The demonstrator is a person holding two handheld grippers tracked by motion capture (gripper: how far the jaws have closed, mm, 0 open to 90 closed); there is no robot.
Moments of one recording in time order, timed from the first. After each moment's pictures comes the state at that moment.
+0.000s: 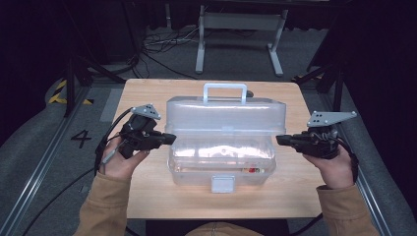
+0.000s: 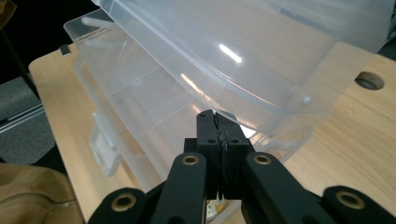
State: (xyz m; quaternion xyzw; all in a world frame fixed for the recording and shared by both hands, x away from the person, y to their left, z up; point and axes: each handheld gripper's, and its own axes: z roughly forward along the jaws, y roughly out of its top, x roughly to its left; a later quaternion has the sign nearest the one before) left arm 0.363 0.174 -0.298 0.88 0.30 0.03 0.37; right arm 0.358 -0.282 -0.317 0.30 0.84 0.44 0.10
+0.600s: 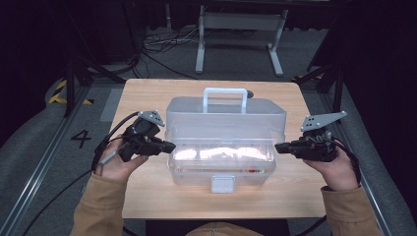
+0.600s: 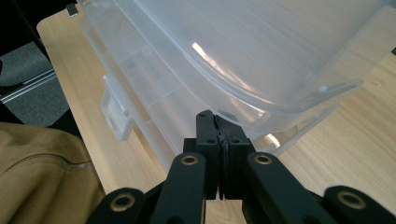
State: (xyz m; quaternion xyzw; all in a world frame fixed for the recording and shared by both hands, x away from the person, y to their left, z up) left arm 0.361 0.170 -0.304 0.90 0.29 0.01 0.32; right arm 0.357 -0.277 -0.320 0.29 0.87 0.39 0.06
